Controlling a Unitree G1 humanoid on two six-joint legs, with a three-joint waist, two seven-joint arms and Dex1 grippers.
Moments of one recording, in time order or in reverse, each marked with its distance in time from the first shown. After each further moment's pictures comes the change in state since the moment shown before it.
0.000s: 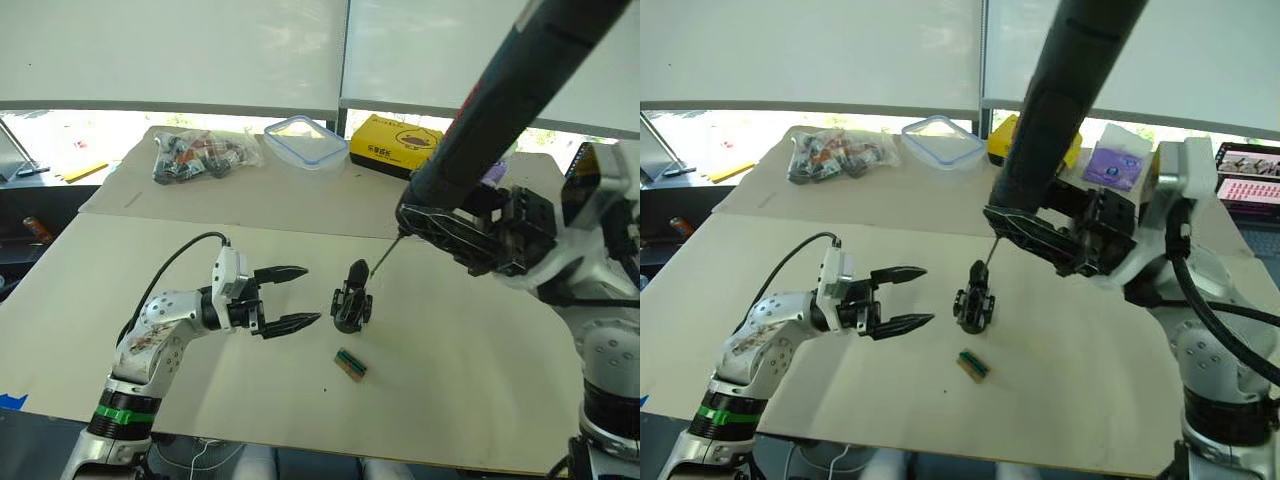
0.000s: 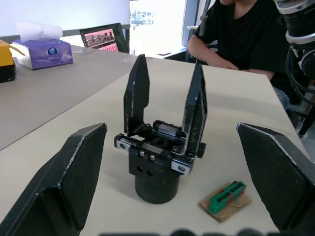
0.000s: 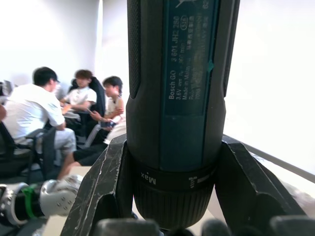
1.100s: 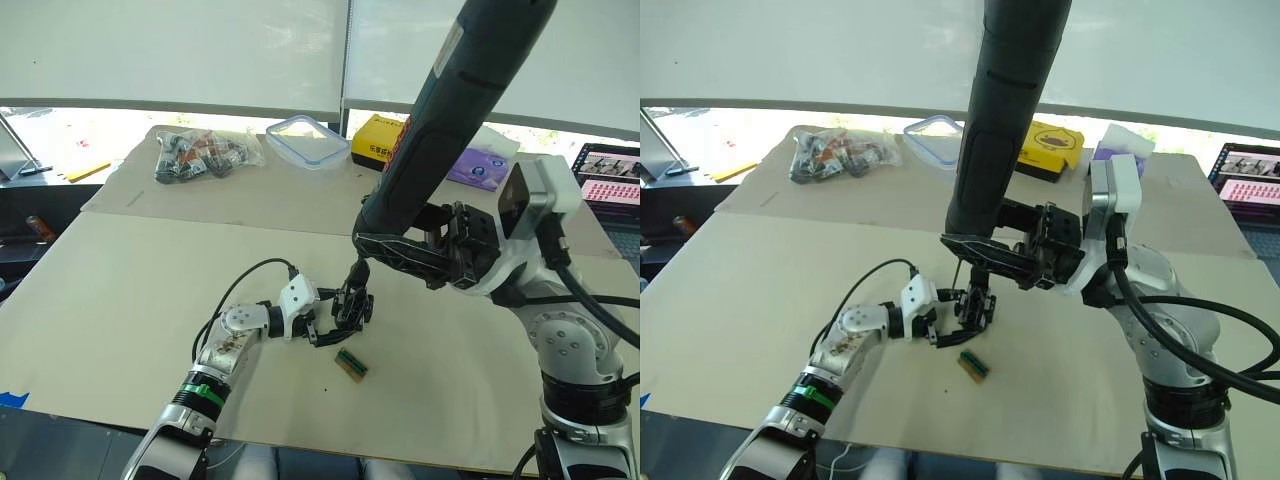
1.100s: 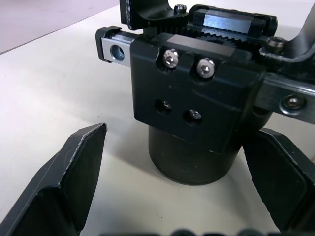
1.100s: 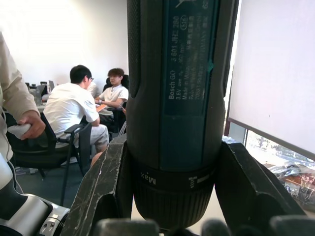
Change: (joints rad) left arm -0.132 -0.243 -0.190 0.474 0.381 -0.283 0.113; right arm 0.010 0.072 0.082 0.006 -0.093 0.004 0.098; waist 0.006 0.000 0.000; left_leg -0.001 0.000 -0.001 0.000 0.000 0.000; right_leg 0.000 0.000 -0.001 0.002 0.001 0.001
